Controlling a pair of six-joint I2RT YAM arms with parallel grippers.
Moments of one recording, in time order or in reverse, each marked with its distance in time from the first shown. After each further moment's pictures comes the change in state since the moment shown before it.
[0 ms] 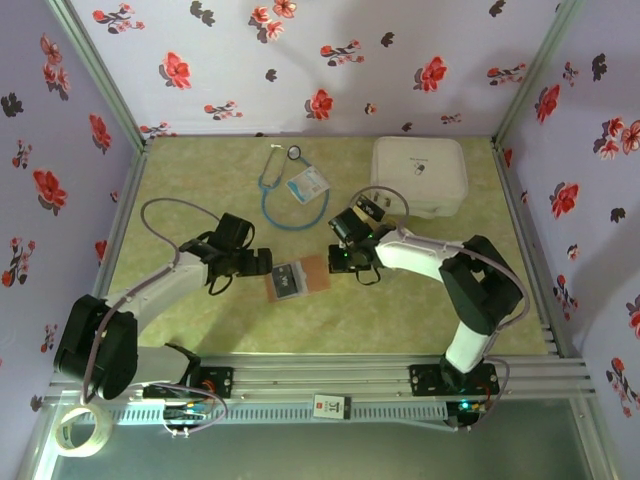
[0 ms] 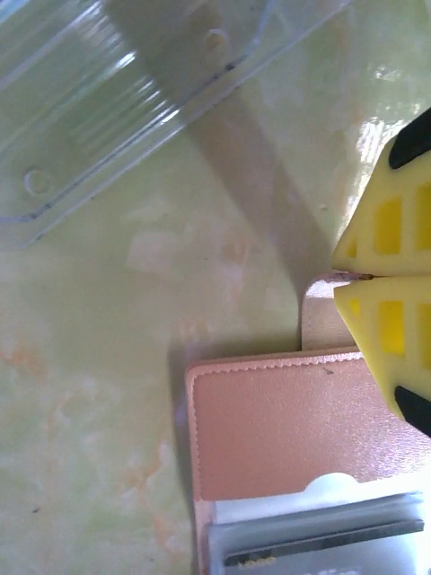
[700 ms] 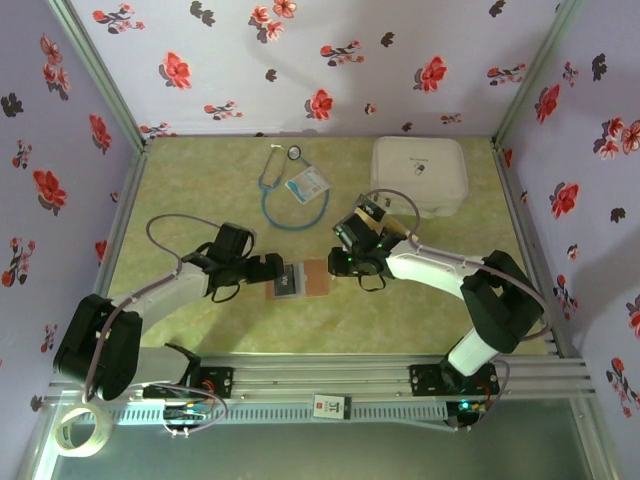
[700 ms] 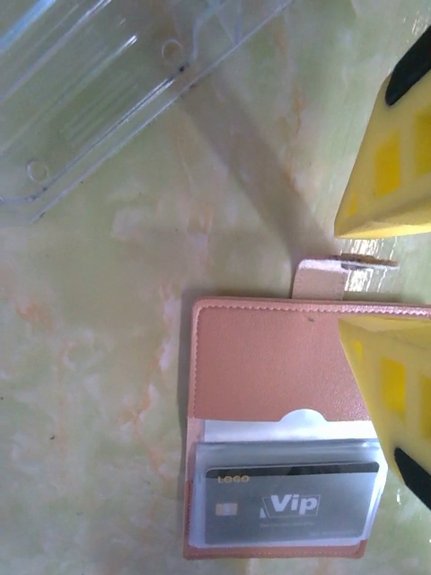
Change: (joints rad) left arm 0.000 -0.006 -0.128 0.217 0.212 -0.090; right arm 0.026 -0.110 -0.052 0.016 0.029 0.060
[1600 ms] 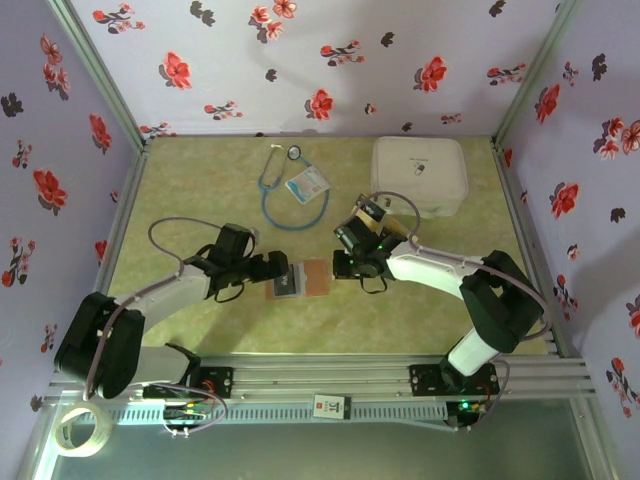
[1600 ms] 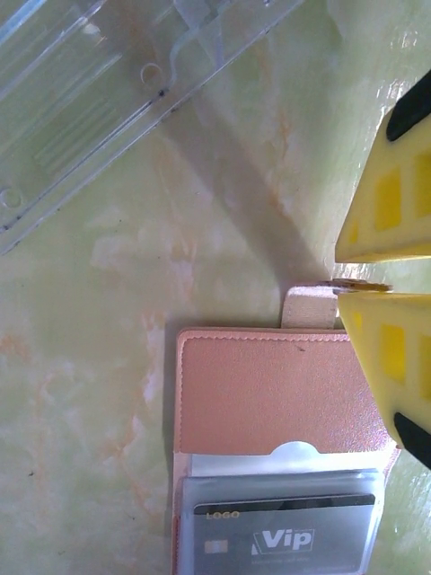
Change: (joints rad) left arm -0.016 0.013 -0.022 0.098 0.045 -0.057; right arm -0.001 0.000 -0.020 -0.005 0.005 -0.003
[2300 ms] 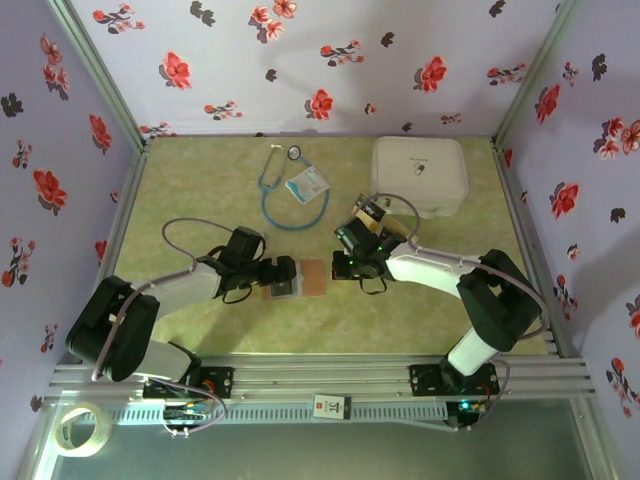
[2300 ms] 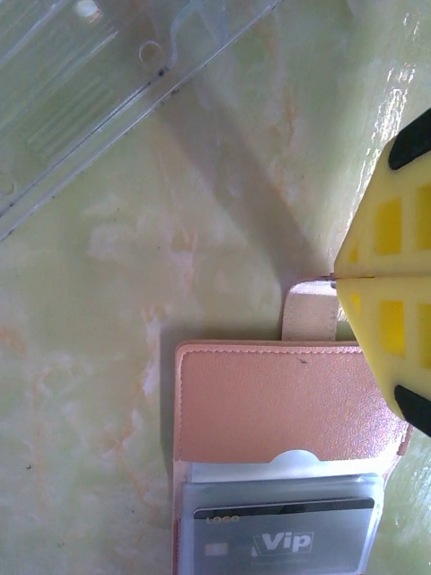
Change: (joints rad) left arm -0.056 0.101 0.004 0.066 -0.005 -0.014; right arm -0.004 0.012 -0.017 0.041 -0.026 0.005
